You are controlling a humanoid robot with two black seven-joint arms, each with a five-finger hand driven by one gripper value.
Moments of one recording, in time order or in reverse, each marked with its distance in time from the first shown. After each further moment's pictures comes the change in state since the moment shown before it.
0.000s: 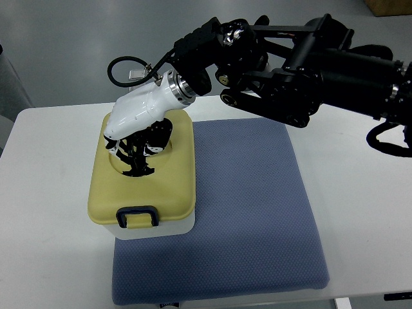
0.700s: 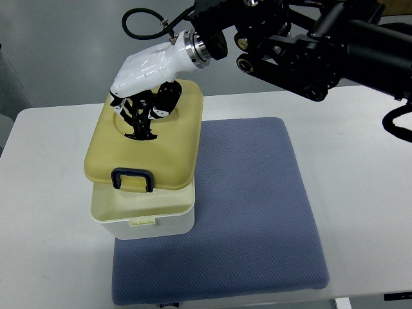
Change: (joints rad) left arm 0.000 0.000 0.000 0.000 0.000 0.000 0.000; right arm 0.035 -0.091 0.073 -0.053 0.023 0.003 0.000
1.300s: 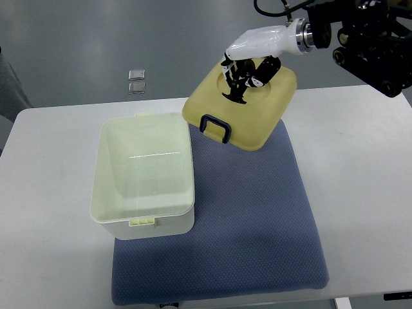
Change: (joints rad) left arm 0.000 0.000 0.000 0.000 0.000 0.000 0.000; right arm -0.196 -0.266 -0.019 -0.145 -0.006 -0.091 0.000
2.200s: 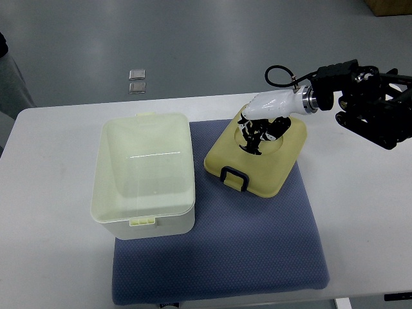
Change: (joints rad) left arm 0.000 0.000 0.000 0.000 0.000 0.000 0.000; right arm -0.178 0.025 -0.127 0.017 -0.008 -0.138 0.000
